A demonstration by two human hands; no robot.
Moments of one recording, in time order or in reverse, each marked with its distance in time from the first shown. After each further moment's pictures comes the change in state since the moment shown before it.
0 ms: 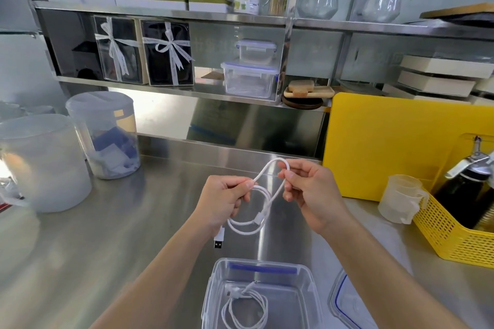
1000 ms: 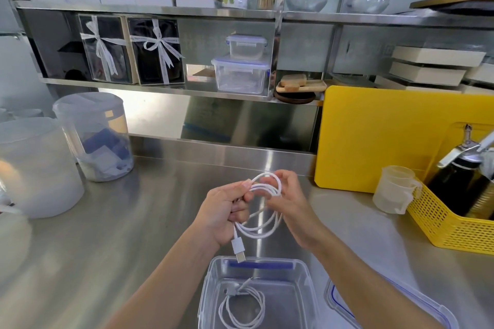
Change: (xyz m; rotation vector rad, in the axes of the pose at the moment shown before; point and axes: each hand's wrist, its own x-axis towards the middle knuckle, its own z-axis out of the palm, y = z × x) left_hand -0.007 -0.002 0.020 -0.482 -0.091 -0.325; right_hand 0.000 0.051 -0.004 -0.145 -0.225 -0.048
